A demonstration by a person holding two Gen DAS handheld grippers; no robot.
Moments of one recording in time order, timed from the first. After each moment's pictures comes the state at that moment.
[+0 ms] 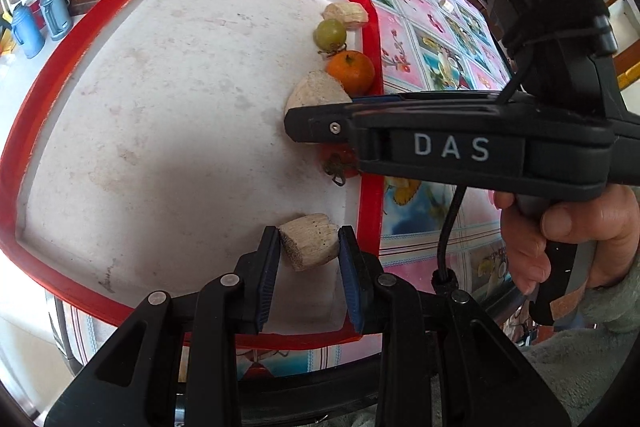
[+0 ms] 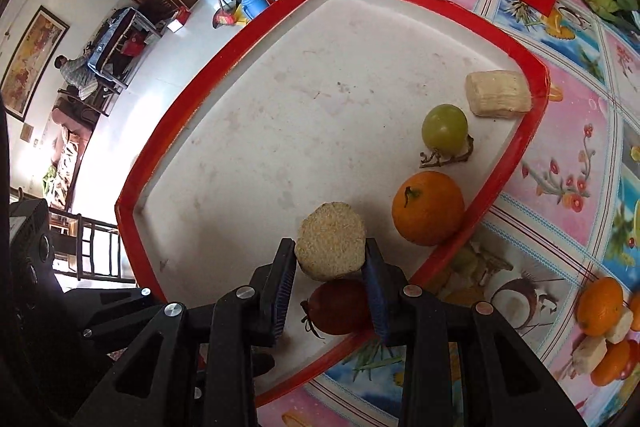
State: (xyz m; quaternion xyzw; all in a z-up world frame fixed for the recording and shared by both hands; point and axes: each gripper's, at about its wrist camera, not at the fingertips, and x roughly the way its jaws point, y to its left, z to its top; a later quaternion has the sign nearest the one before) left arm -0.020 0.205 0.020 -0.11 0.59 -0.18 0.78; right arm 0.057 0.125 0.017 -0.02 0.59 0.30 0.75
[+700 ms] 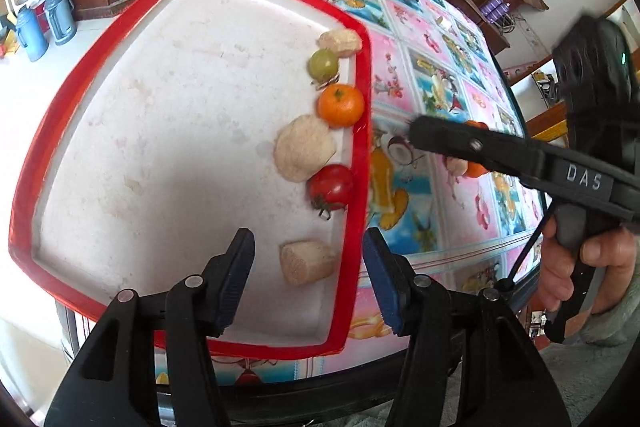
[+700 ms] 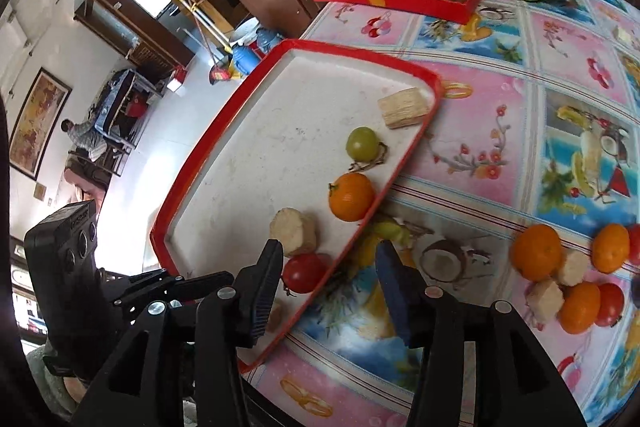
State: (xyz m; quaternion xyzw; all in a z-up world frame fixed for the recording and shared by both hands) left arm -0.011 0.207 0.043 -0.12 0.57 -0.17 0.80; right arm 0.036 0.032 0.060 0.08 0.55 0.27 0.79
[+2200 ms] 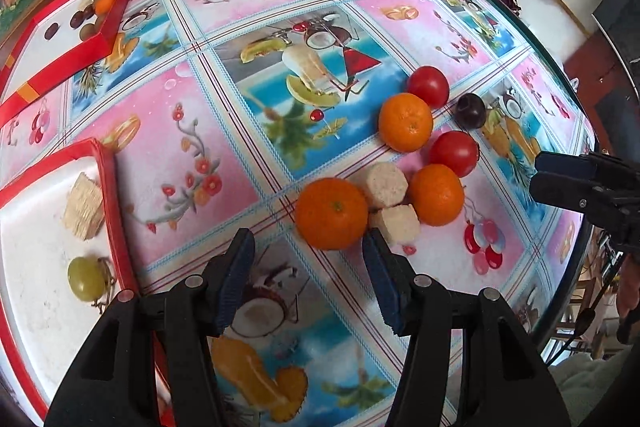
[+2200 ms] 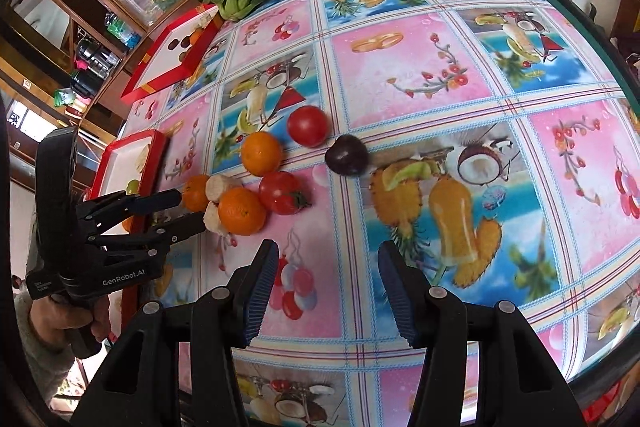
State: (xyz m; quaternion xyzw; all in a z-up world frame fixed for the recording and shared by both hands) left arm 0.076 -0.003 0.022 0.16 0.56 -0.31 0.75; right arm -0.025 -0.191 0.038 0.21 0.53 0.03 0.82
